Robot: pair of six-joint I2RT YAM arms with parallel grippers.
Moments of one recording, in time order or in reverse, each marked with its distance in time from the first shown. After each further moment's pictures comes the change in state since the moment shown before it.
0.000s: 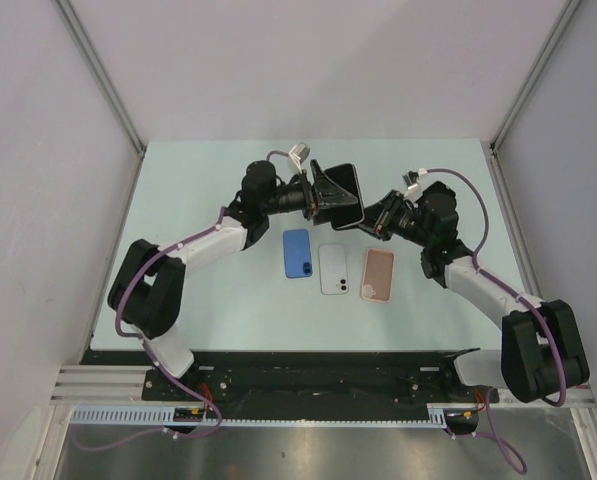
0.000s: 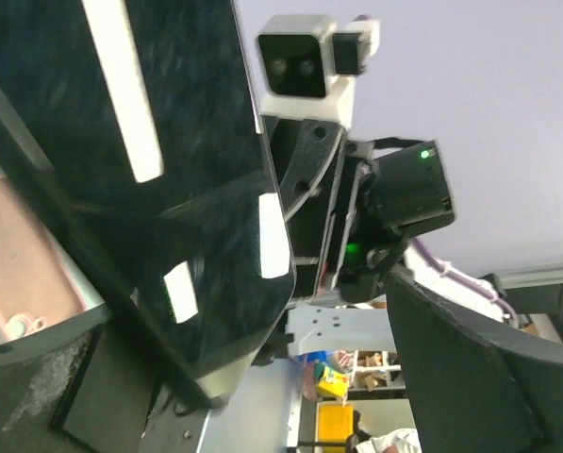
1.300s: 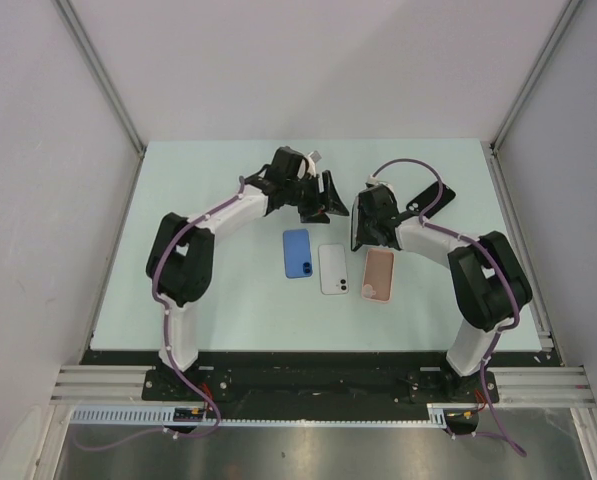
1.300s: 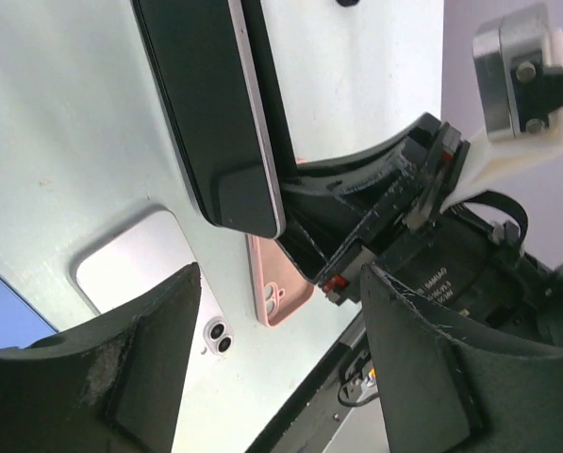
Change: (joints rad) left arm 0.022 0.286 0.422 -0.861 -0.238 0.550; right arm 0.175 0.440 0.392 -0.721 0.784 -0.624
